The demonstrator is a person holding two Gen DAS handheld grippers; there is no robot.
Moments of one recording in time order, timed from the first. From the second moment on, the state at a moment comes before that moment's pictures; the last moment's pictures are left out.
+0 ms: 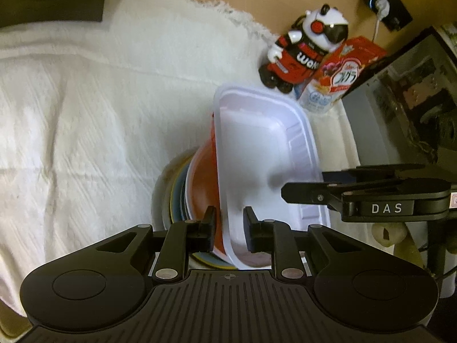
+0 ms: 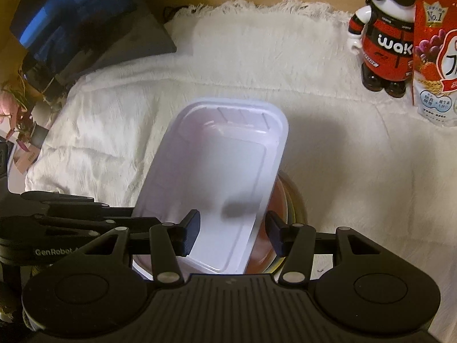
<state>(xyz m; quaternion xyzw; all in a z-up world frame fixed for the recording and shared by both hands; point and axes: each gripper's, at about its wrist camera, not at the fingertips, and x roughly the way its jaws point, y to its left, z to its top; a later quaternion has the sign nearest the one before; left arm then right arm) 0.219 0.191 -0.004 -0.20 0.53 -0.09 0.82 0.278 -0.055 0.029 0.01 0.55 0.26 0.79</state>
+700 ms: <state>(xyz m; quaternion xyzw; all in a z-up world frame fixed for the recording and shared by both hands) 0.217 0.191 -0.012 -0.21 0.55 -0.10 0.80 0.266 -0.052 0.022 0.01 0.56 0.26 0.79</state>
